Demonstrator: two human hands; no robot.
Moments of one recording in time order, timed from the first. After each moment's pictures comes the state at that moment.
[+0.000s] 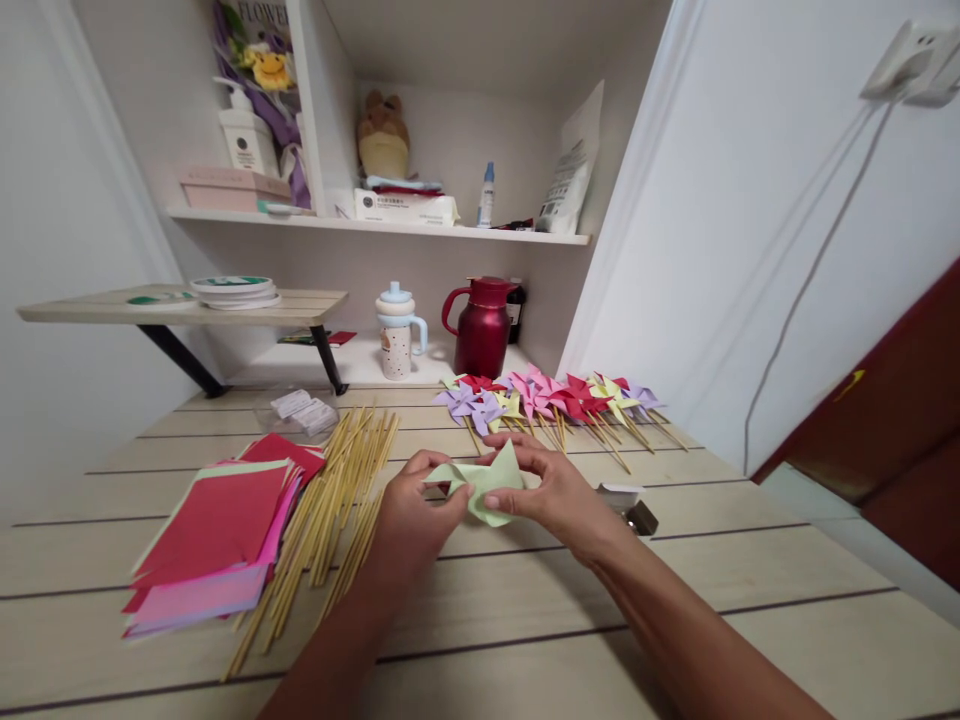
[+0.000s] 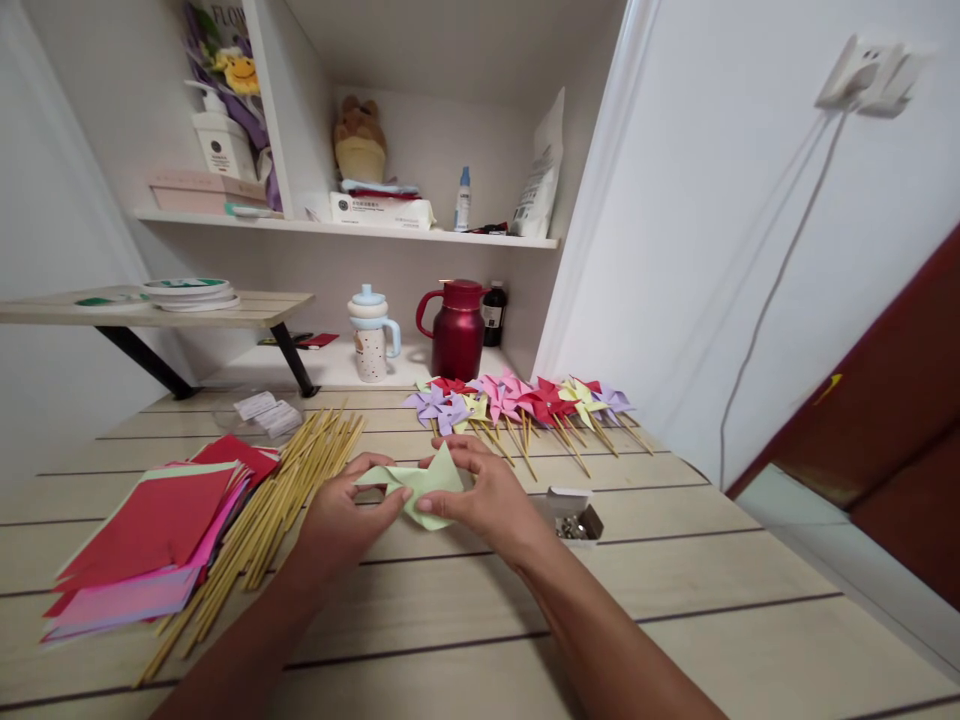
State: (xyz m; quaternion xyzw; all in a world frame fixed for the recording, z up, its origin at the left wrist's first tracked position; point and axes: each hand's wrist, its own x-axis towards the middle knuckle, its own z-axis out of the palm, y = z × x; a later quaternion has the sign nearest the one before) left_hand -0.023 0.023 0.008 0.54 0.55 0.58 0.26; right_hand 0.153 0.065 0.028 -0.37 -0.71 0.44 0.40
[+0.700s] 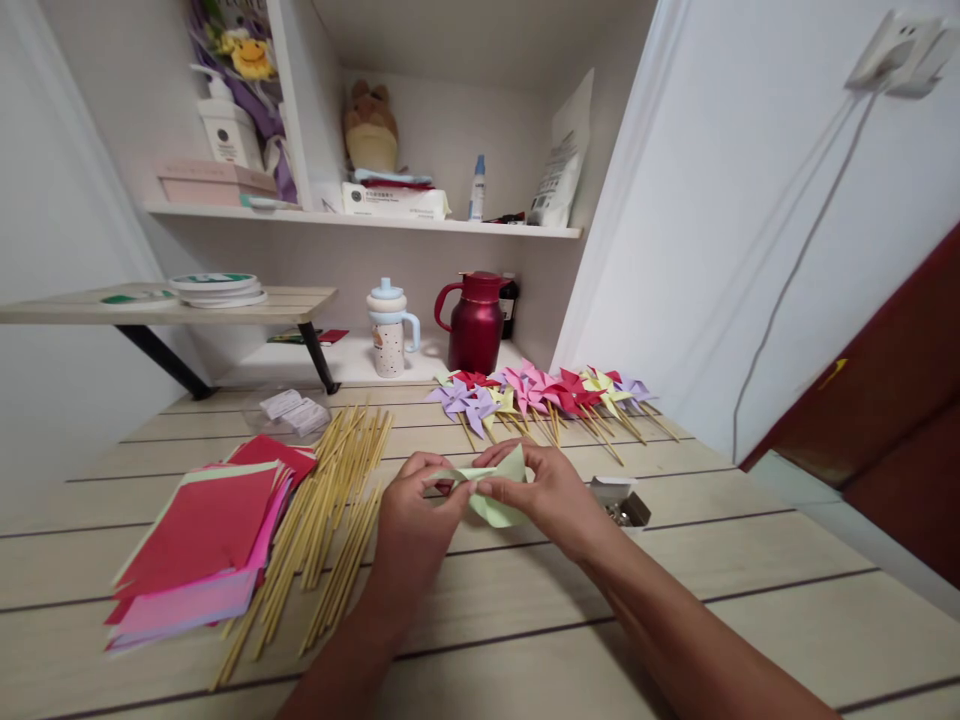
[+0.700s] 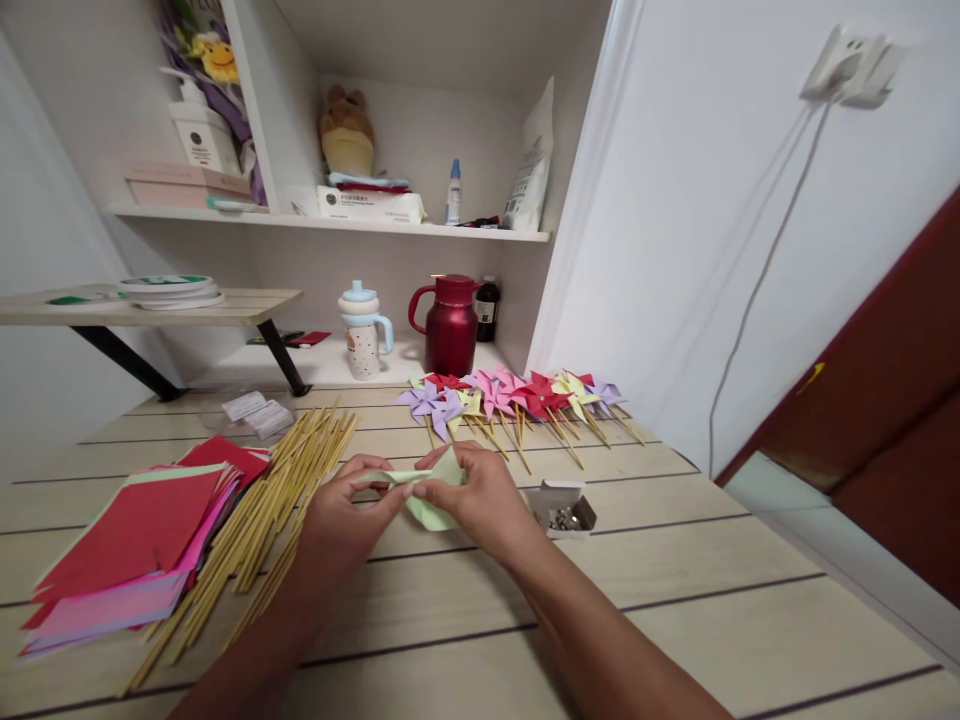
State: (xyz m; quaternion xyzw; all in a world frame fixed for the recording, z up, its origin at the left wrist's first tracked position) left_hand -0.013 0.020 0.008 0.57 0.55 0.58 0.19; right_hand 0.149 0.059 0.026 -0.41 -0.70 0.41 0.42
